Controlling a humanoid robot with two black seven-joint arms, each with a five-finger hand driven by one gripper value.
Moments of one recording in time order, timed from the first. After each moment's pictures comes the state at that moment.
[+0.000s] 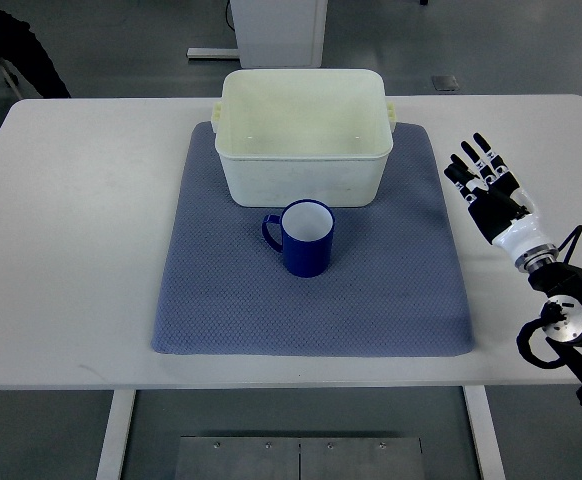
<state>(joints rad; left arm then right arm) -0.03 0.00 -0.10 -0.12 0.08 0.06 -0.04 0.52 -0.27 0.84 0.85 -0.19 0.26 0.39</state>
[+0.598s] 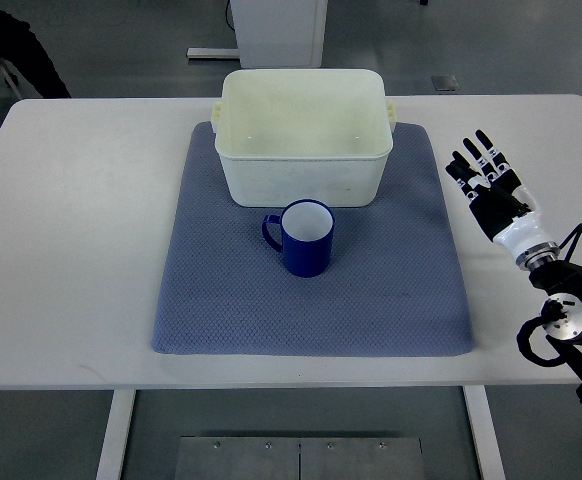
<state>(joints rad) -0.03 0.00 -0.10 -0.12 0.08 0.06 -0.04 0.52 -0.27 0.85 0.85 -0.19 0.27 0.40</state>
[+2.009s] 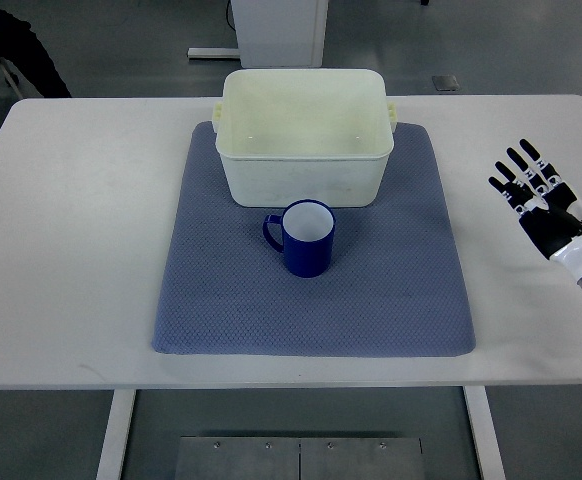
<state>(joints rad) -0.03 0.00 -0.10 -0.12 0.08 0.06 -0.04 0.43 -0.44 0.84 0.86 -0.19 0.48 0.45</state>
